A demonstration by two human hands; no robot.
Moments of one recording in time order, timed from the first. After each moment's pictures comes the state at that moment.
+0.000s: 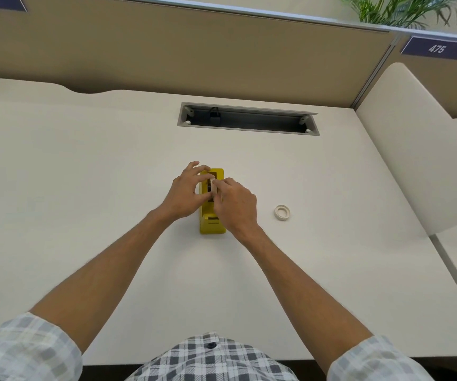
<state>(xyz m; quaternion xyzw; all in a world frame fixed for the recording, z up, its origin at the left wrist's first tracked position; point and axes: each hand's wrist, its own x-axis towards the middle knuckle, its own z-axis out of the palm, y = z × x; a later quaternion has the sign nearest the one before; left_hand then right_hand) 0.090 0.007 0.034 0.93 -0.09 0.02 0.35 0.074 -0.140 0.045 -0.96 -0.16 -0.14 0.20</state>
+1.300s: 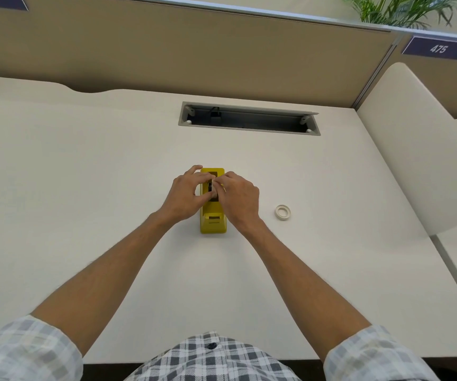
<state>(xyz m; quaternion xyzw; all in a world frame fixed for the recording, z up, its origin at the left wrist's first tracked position) 0.081 0.005 0.035 0.92 -0.08 0.05 0.38 0.087 -0.140 0.050 -0.96 -0.14 -0.15 0.21</state>
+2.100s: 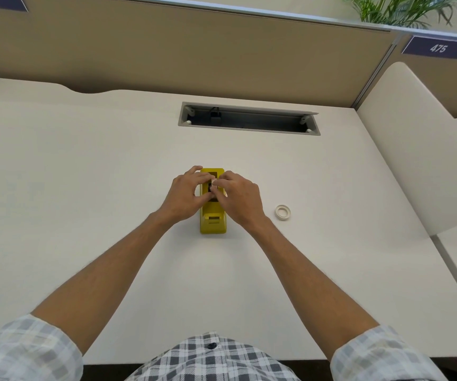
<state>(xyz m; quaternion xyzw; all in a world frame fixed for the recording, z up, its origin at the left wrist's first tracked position) 0.083 0.006 0.031 0.93 -0.09 0.06 0.36 0.091 -0.152 0.052 -0.94 -0.24 -0.15 0.19</state>
